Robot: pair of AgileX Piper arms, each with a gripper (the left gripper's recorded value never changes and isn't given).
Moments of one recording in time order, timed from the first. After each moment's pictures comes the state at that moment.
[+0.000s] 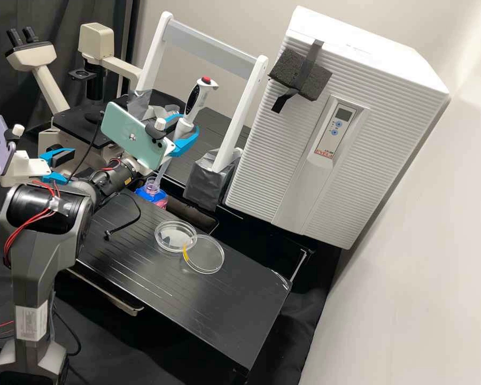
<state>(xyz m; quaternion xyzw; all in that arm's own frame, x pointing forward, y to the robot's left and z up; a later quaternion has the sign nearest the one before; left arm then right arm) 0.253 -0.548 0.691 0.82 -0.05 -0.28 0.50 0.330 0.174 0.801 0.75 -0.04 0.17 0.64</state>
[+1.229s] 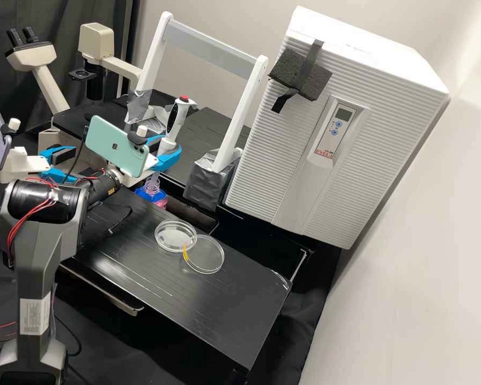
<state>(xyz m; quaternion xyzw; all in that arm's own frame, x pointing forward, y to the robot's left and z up) 0.251 -0.554 0.698 0.80 -0.06 -0.29 0.52 0.323 0.164 0.757 0.71 -0.05 0.10 0.69</state>
